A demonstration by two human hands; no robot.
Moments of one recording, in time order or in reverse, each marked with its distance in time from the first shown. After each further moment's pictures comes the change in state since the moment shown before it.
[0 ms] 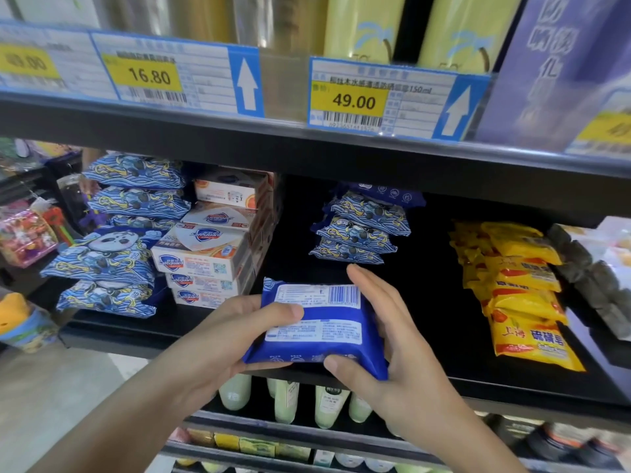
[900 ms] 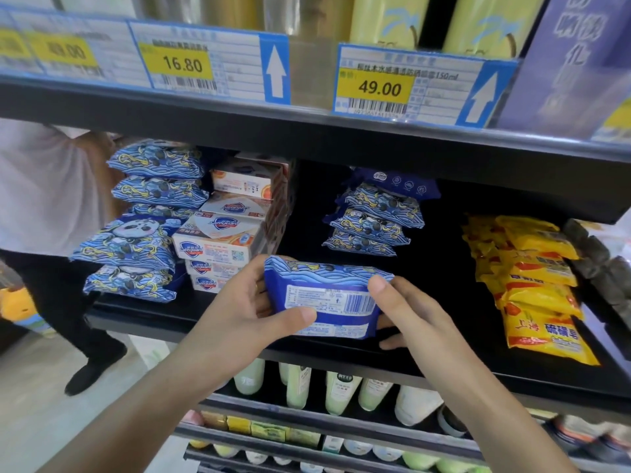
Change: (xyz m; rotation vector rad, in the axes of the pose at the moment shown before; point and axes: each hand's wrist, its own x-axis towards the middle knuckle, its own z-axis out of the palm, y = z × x) left_hand -0.010 -0.012 -0.008 0.084 0.093 0.395; right_hand 0.016 -0.022 -0.009 0.068 0.099 0.419
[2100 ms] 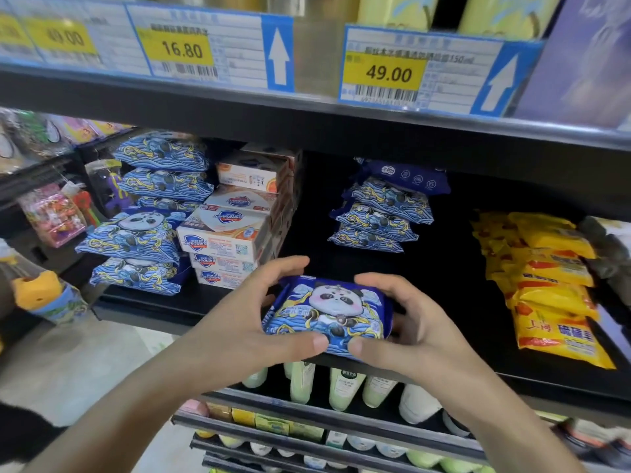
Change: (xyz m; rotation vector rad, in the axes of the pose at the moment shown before) left_hand -0.002 -0.009 -0.012 0.276 -0.118 0.059; right_hand 0.003 0.017 0.000 0.279 -0.200 -0.081
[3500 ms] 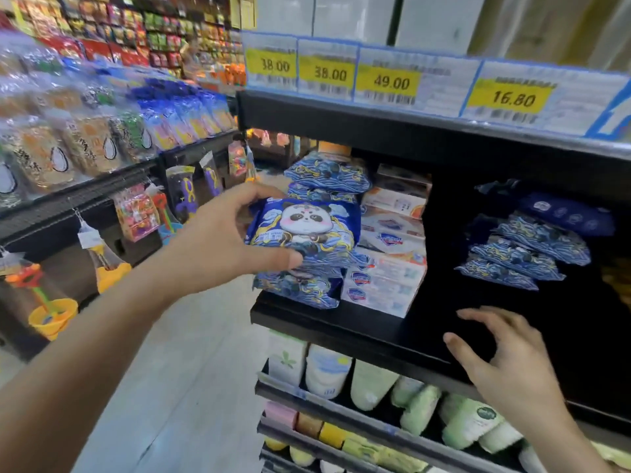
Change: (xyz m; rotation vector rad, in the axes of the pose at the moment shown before) left_hand -0.038 -0.033 -0.223 0.177 0.375 0.155; right_hand 0.060 0.054 0.080 -1.026 0.542 -0.083
